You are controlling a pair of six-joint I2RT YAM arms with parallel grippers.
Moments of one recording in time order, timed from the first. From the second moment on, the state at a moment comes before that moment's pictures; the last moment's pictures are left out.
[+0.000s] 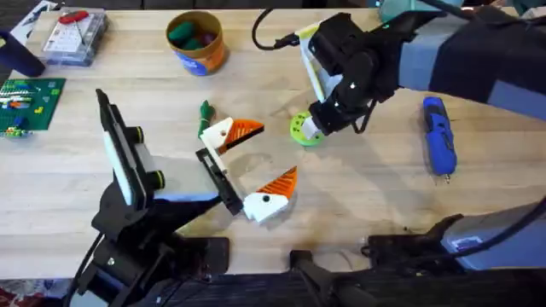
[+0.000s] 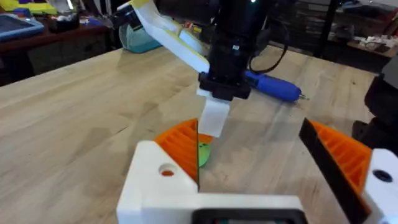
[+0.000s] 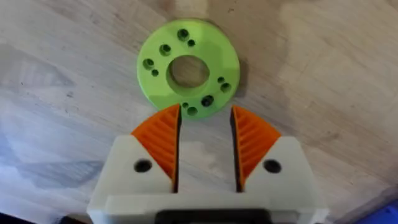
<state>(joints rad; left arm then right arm) -0.47 0.00 0.01 -0.05 0.53 -0.07 0.57 1.66 1.15 -0.90 -0.01 0.10</state>
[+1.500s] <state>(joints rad) -0.47 0.00 0.01 -0.05 0.53 -0.07 0.58 1.70 1.15 -0.87 0.01 0.10</state>
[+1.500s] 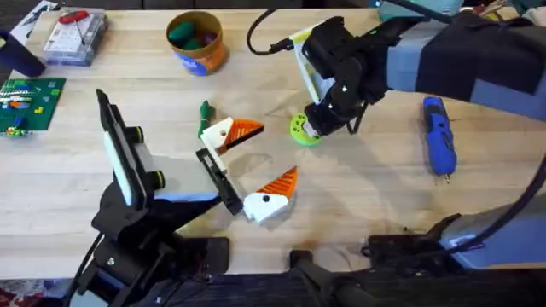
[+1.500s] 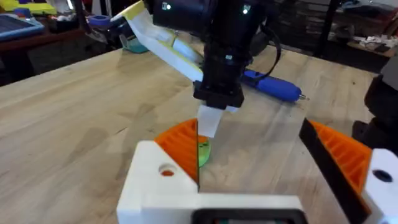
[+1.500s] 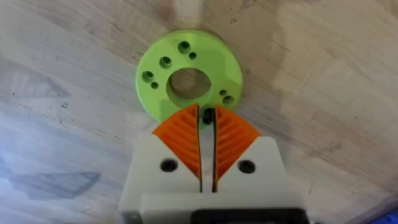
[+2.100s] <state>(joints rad) -0.47 0.00 0.01 -0.05 0.53 -0.07 0.58 1.70 1.15 -0.88 0.01 0.10</state>
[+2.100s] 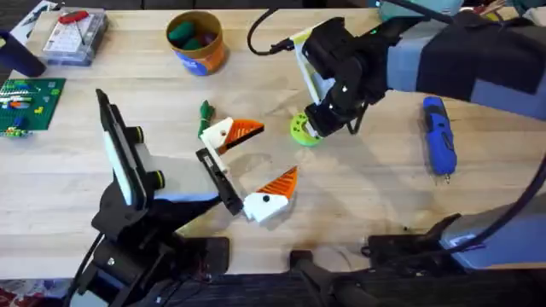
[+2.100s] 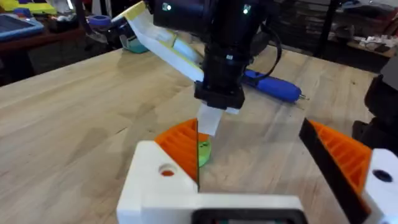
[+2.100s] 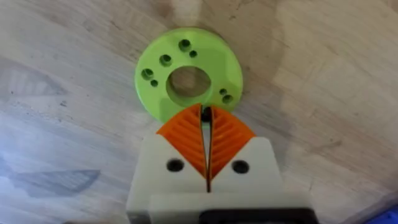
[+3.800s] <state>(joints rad) -0.47 0.00 0.01 -0.05 0.53 -0.07 0.73 1.72 2.01 -1.52 -0.09 0.10</state>
